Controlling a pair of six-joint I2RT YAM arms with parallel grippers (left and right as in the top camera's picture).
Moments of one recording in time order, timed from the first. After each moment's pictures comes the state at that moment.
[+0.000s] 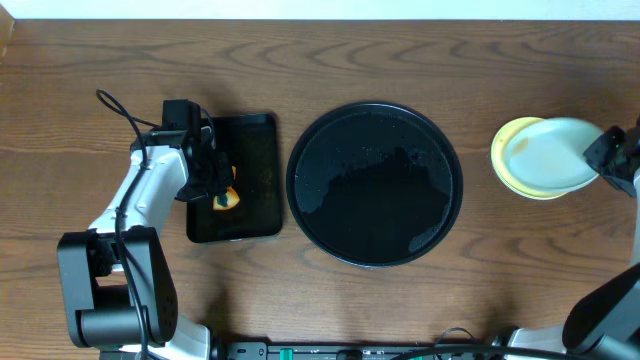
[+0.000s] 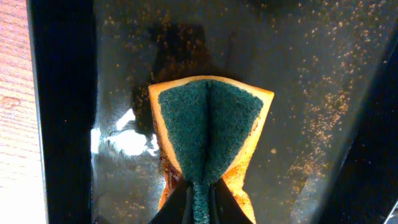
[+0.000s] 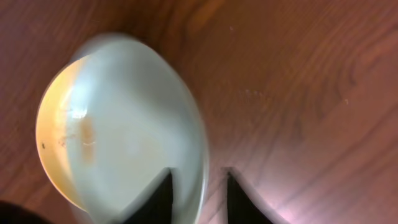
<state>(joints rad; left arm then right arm) 0.06 1.71 1.09 -0.79 0.12 -0.23 -0.47 1.63 1.34 -0.85 0.12 0.36</state>
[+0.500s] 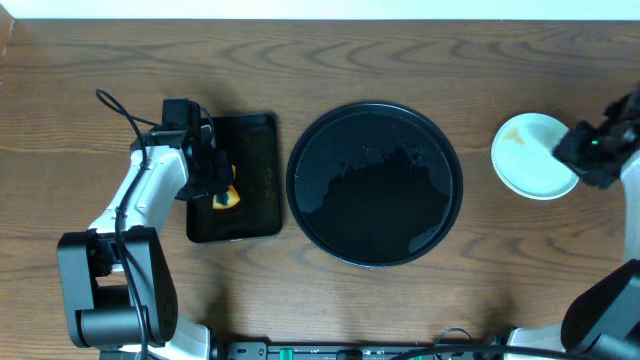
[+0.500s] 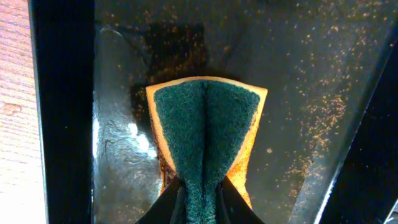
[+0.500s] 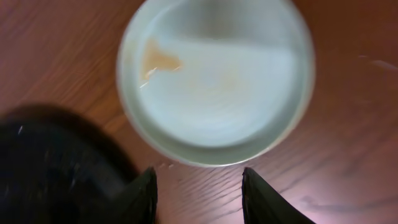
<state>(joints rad) 0.06 1.71 1.09 -0.78 0.12 -0.22 -0.40 1.64 1.34 -0.91 -0.17 0.30</state>
